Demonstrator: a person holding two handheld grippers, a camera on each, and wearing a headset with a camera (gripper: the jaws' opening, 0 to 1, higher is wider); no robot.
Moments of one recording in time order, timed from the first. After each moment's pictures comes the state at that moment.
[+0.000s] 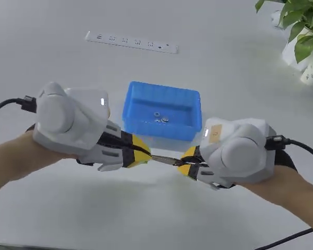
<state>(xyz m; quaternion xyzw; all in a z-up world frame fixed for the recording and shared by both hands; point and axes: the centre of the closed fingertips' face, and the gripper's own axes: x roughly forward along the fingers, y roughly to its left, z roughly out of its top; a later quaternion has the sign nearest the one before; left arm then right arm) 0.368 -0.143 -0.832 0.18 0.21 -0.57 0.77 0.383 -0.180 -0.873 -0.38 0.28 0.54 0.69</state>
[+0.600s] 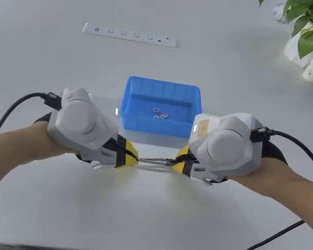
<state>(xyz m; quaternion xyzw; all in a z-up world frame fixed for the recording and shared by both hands) 0.379 -0.123 -0.880 0.26 0.28 -0.58 0.72 0.387 -0.175 -0.883 -0.38 0.30 0.55 0.68</state>
